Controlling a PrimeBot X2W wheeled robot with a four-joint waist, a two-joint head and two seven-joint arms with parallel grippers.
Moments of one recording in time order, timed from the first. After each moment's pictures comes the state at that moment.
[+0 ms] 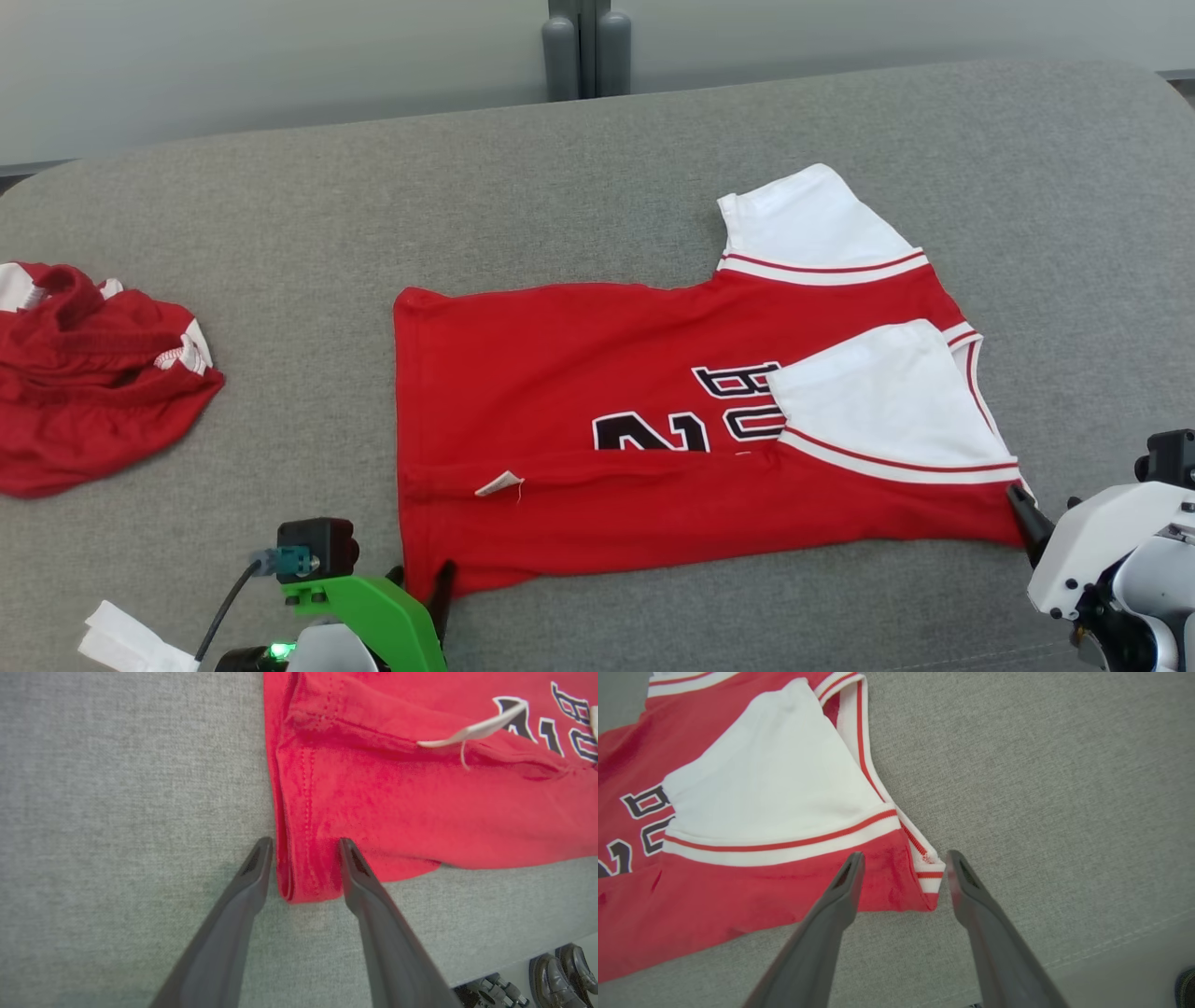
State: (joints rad) left arm -0.16 0.43 -0.72 0.17 -0.97 0.33 0.21; right arm -0.02 -0.06 -0.30 0.04 0.27 0.13 0.63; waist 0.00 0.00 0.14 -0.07
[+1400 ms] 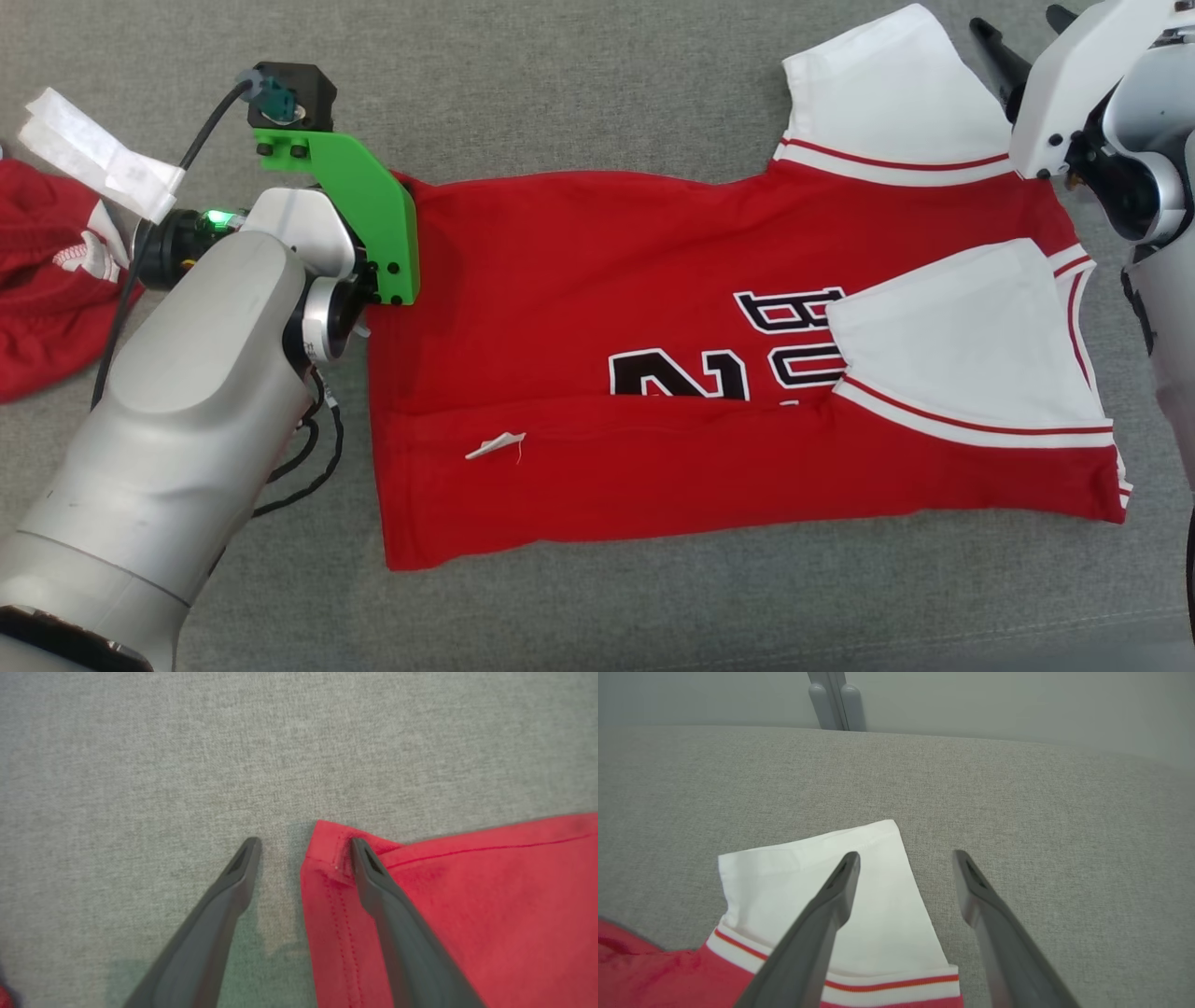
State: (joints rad) left arm -0.98 0.31 -0.80 0.63 -0.82 0.24 0.50; right arm -0.92 -0.35 0.15 0.51 0.38 0.13 0.51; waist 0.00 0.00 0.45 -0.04
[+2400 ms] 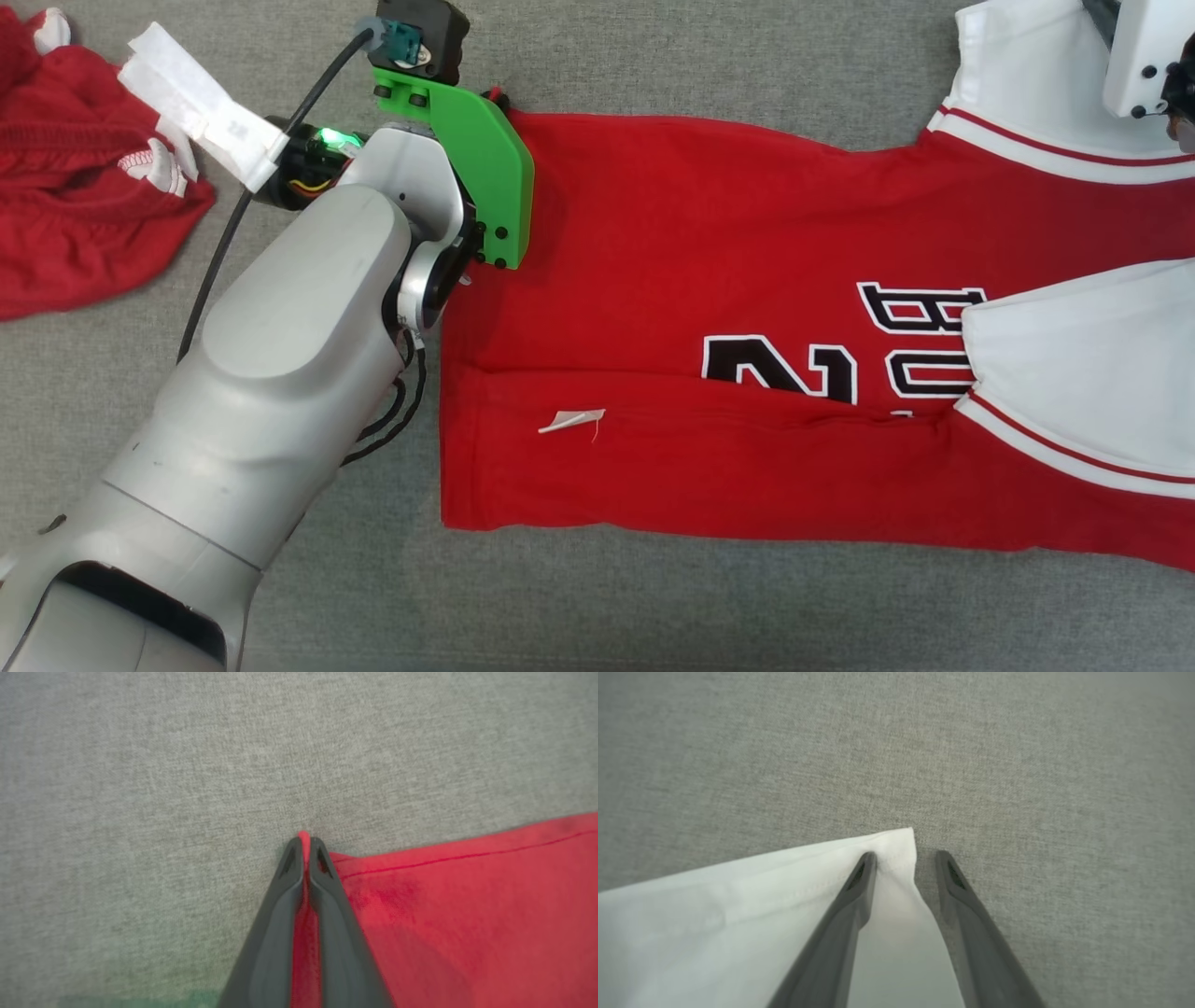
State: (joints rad) left arm -1.06 0.20 -0.85 0.61 -0.78 0.18 0.39; right arm -1.10 -0.47 0.28 0.73 0.41 0.13 0.61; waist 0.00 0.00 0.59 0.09
